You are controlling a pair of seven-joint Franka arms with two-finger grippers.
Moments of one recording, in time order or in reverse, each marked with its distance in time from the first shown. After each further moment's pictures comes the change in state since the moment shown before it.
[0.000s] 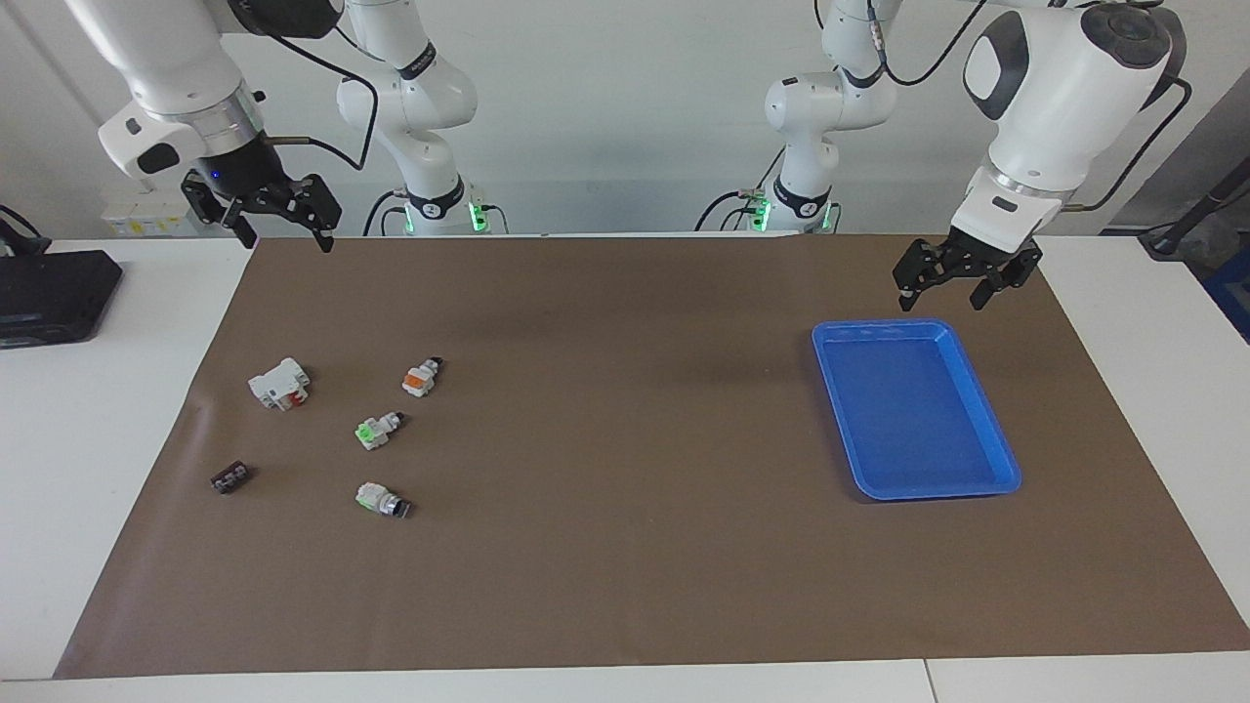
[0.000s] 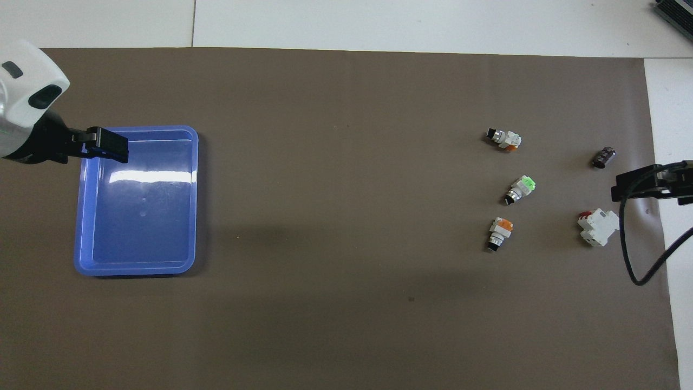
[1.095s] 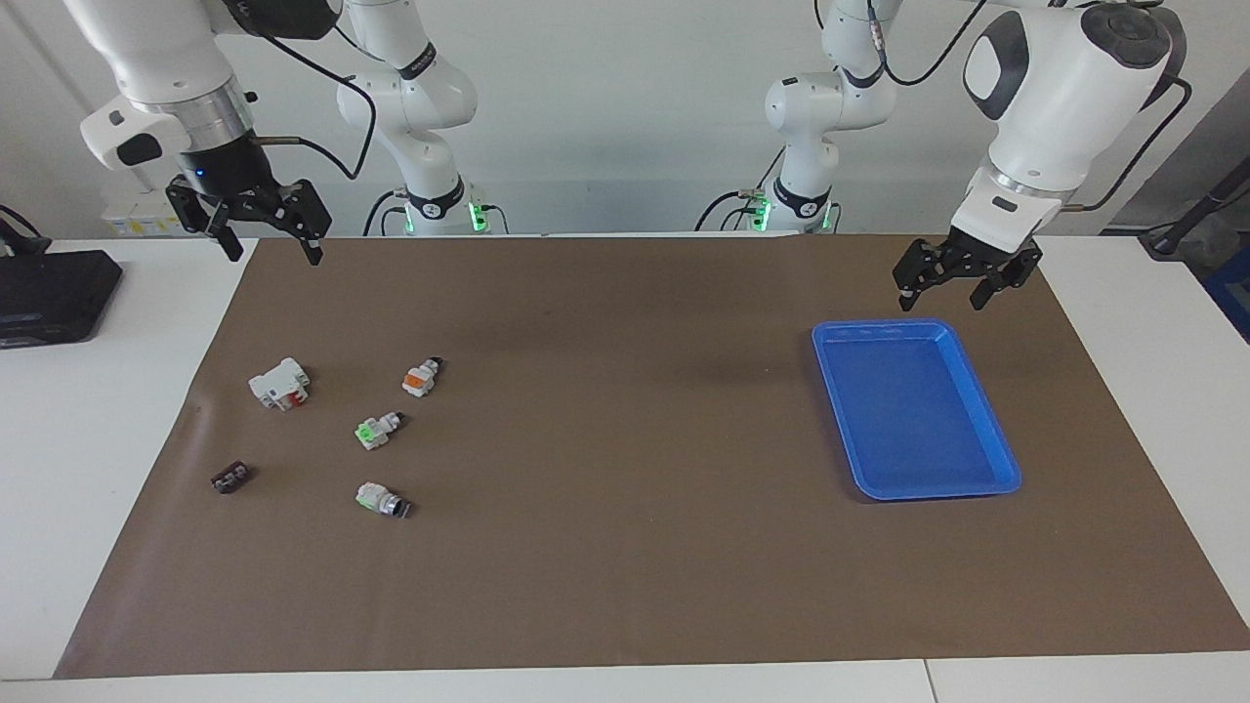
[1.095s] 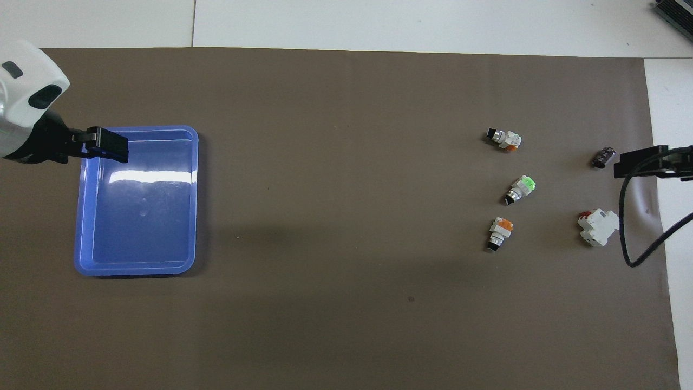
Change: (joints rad) left arm 0.000 0.000 0.000 0.000 0.000 0.000 0.000; right arm 0.003 0.000 -0.002 -0.008 0.000 0.122 -0.018
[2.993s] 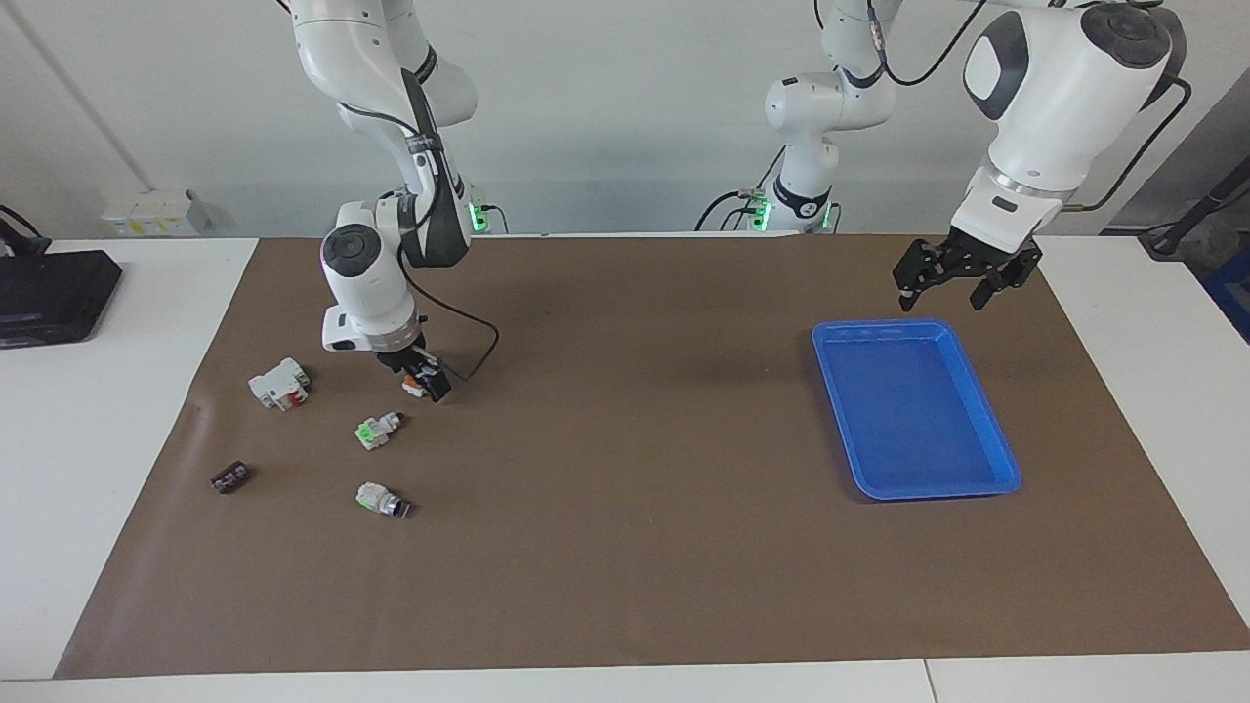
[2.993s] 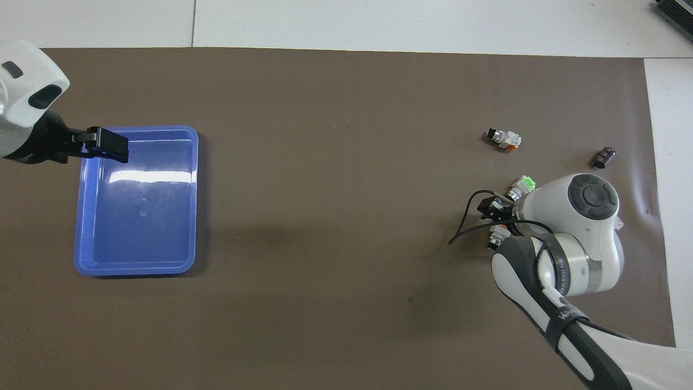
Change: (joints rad) left arm 0.000 0.000 0.000 0.000 0.000 0.000 0.000; right arm 0.114 0.174 0.000 -0.705 0.004 0.750 0.738
